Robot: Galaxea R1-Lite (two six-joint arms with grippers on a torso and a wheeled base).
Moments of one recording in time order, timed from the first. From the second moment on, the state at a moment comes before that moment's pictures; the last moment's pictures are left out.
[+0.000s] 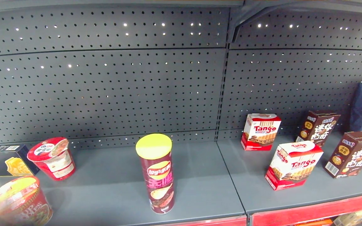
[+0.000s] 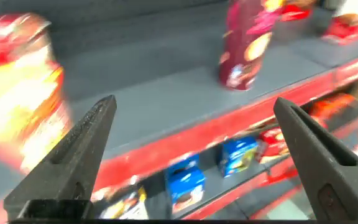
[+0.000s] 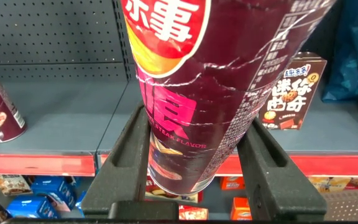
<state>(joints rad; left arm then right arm) -0.17 0.20 -0.11 -0.01 -0.18 -0.04 -0.01 0.20 -0.34 0.06 0.15 0.04</state>
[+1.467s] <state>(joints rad) -0.17 0.09 0.00 0.00 0.04 -0.01 0.00 0.32 -0.38 0.05 0.18 -0.03</state>
